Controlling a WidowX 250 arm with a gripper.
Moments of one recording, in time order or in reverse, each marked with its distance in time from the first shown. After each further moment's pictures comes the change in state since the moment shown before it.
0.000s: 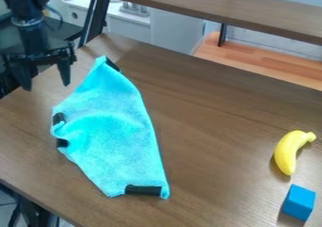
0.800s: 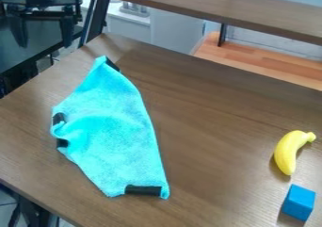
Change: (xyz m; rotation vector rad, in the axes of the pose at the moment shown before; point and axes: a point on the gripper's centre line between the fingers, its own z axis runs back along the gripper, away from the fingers) arm -0.002 -0.023 0.077 0.091 -0.124 -0.076
